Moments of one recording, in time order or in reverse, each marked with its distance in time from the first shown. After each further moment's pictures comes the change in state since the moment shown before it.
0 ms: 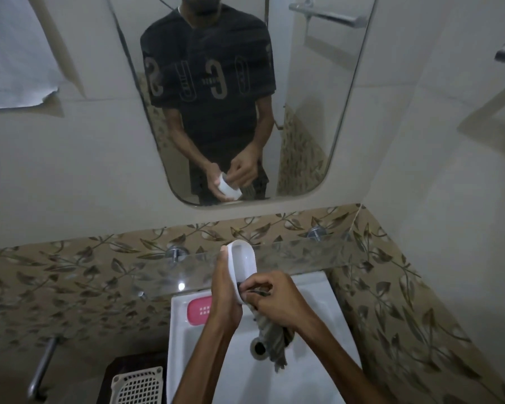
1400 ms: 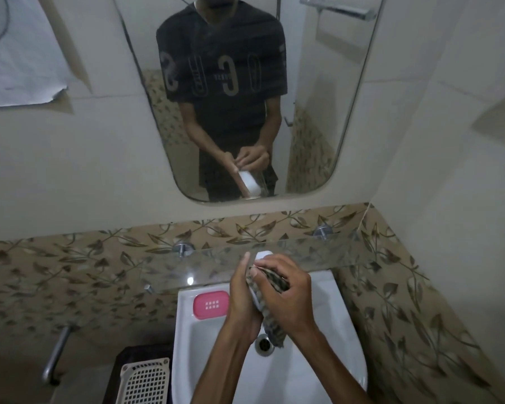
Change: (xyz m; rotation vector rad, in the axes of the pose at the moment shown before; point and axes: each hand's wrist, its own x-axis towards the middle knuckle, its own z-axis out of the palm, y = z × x) left_hand -0.023 -0.018 0.010 -0.089 -0.170 -0.218; right_hand -0.014 -0.003 0.006 0.193 0.522 -0.412
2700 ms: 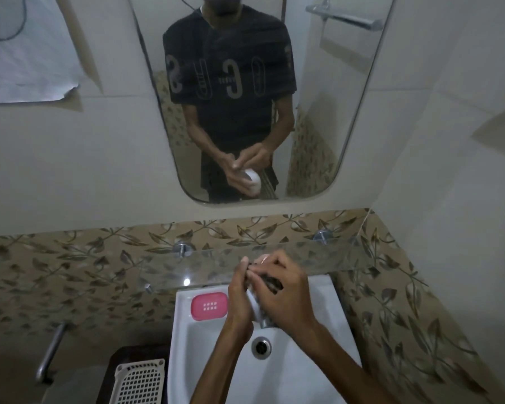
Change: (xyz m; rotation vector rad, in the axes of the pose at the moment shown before) left_hand -0.008 0.000 -0.006 0.142 -0.046 0.255; right_hand 0.008 0.009 0.003 -0.239 -0.153 -0.126
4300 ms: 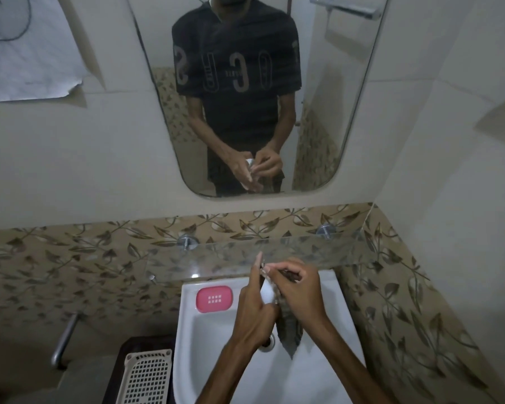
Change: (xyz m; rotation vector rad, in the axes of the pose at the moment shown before) left_hand -0.007 -0.041 -0.017 0.730 -0.110 0.307; right_hand -0.013 0.025 -0.014 0.386 0.014 0.385
